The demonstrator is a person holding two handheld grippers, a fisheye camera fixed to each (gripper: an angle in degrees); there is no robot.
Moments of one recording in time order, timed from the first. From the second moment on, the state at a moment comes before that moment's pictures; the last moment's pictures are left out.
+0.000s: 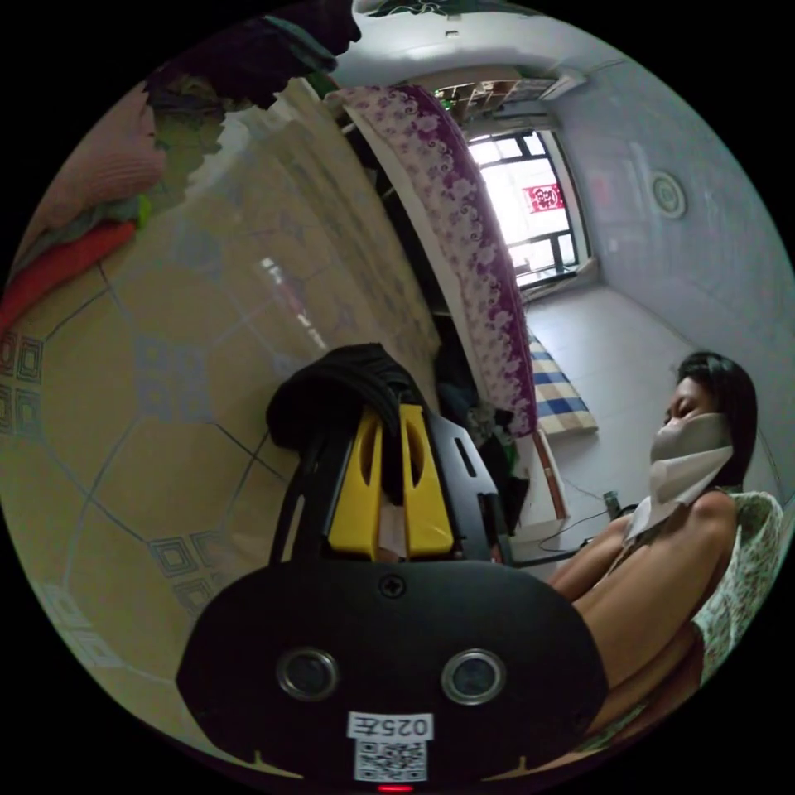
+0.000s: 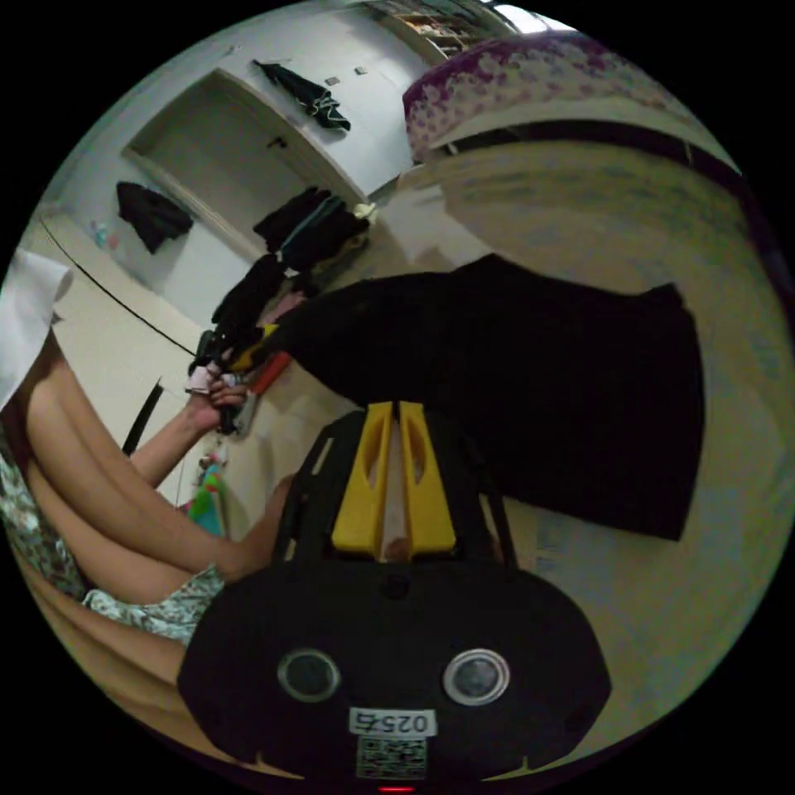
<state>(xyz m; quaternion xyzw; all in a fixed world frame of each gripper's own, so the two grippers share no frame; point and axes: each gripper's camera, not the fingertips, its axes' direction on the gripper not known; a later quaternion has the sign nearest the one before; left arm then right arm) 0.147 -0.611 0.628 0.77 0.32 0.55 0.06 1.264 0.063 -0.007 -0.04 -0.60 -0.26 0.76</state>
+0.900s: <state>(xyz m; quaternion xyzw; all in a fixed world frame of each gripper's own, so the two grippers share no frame) 0.004 -0.576 0.690 0.71 0.27 0.63 -0.13 1.452 -0.073 -0.195 0.07 -0.41 -0.12 0.90</state>
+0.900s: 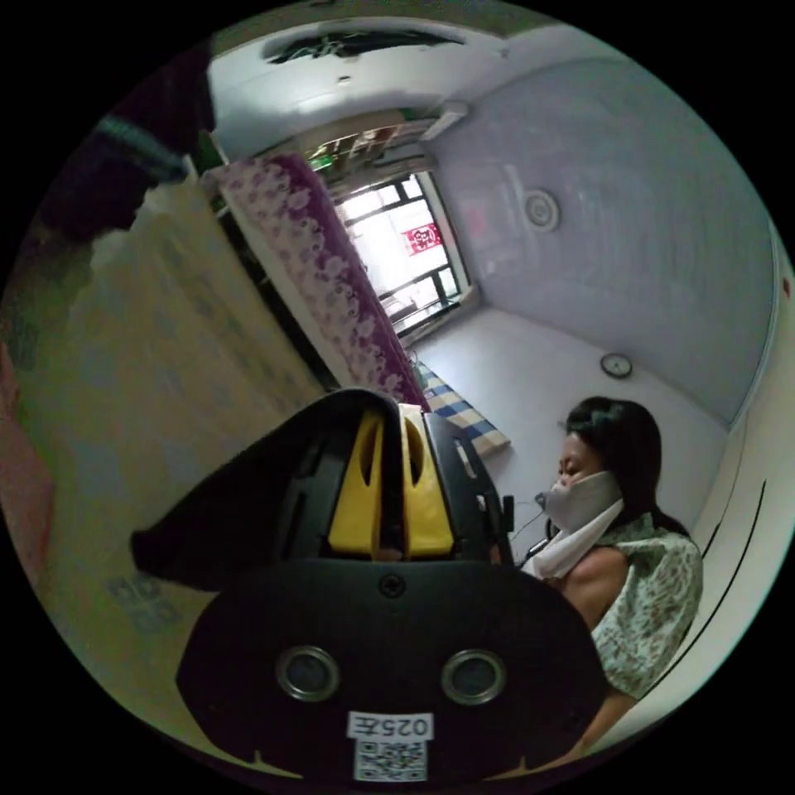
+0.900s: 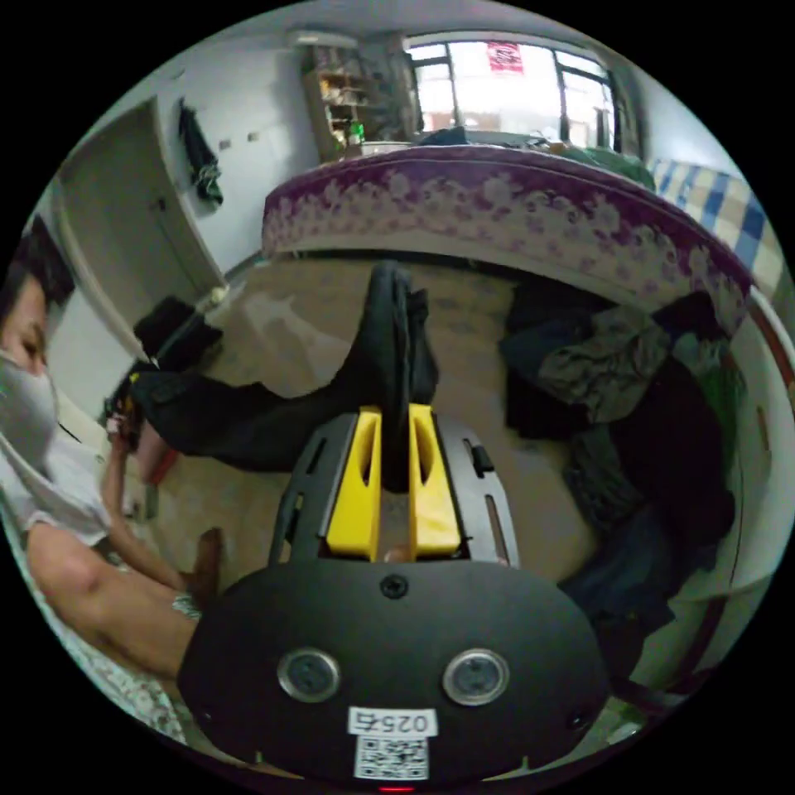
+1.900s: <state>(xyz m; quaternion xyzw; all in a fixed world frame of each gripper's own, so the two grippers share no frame) 0.090 -0.570 0.560 0.83 0.11 0.51 0.20 1.141 0.068 -0.172 -0.04 -0.69 -0.33 0.65</state>
